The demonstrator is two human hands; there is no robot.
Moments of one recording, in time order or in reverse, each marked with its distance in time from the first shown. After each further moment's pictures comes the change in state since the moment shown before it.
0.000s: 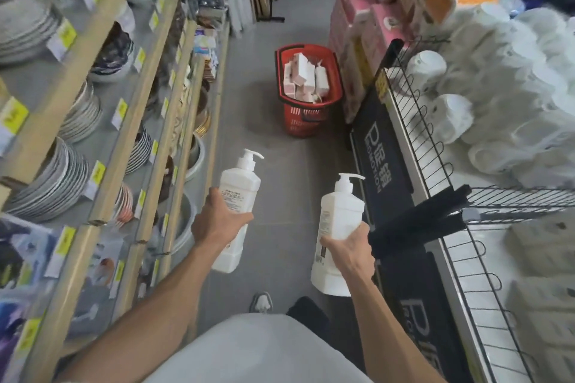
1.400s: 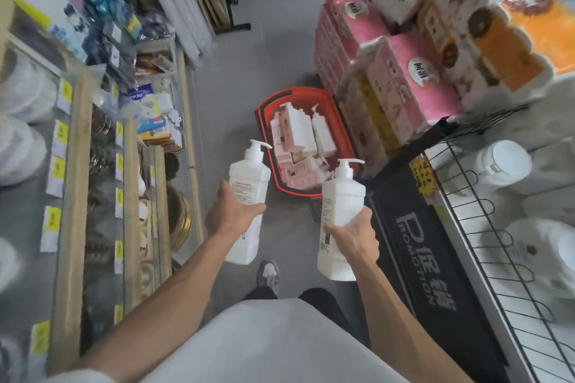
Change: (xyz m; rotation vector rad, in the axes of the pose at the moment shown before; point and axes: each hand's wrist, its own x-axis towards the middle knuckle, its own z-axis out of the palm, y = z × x) left_hand 0.643 0.348 -0.020 0.037 -0.167 0.046; right_hand 0.507 -0.473 0.067 0.017 0.022 0.196
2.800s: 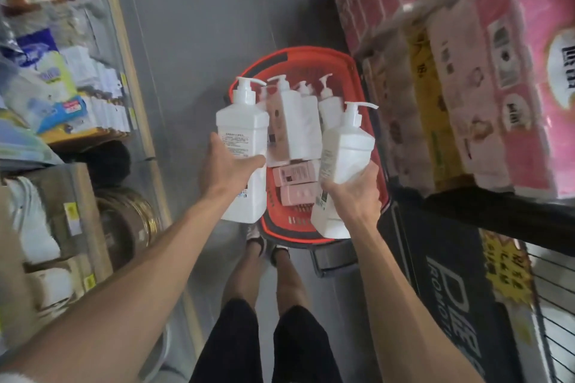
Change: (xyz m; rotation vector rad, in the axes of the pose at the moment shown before) left_hand 0.406 0.150 0.143 -0.078 -0.107 -0.137; right_hand 0.400 -0.174 0.116 0.012 -0.035 0.060
